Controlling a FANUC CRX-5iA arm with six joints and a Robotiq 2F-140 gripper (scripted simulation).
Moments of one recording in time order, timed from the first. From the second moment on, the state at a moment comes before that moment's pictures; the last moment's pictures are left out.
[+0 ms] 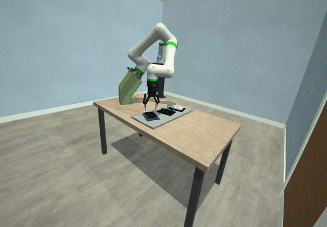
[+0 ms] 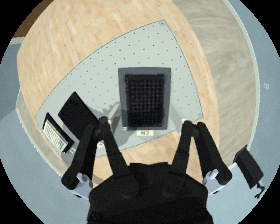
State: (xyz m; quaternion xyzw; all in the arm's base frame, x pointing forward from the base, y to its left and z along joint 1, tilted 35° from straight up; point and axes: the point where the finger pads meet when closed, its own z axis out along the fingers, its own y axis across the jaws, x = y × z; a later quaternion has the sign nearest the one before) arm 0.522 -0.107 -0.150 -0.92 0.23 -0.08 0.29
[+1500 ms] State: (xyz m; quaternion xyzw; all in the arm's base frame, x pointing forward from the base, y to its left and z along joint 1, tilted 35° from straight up) arm 0.529 -0.096 -0.168 -0.92 0.23 -0.08 0.29
